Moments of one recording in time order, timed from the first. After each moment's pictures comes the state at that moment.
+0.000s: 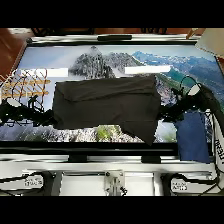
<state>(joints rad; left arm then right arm) 0.30 -1.43 0.92 1.08 -1.15 -1.35 -0.15 -1.51 1.12 -1.21 1.36 1.47</state>
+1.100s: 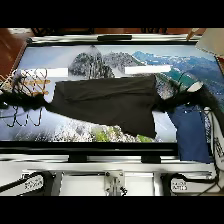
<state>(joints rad) 0.30 -1.27 1.15 0.98 -1.20 -1.32 -0.15 -1.49 1.21 -0.91 1.29 1.36</state>
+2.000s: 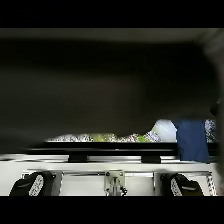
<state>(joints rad) 0.30 -0.62 2.00 1.34 -1.26 -1.64 -0.15 -0.62 1.85 -1.39 1.14 1.32</state>
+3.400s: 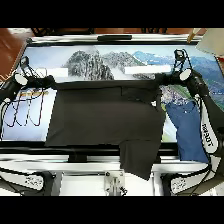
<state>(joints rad) 0.14 -1.65 1.37 1.17 -0.65 -1.49 -0.05 -1.70 1.46 -1.18 0.72 1.34</state>
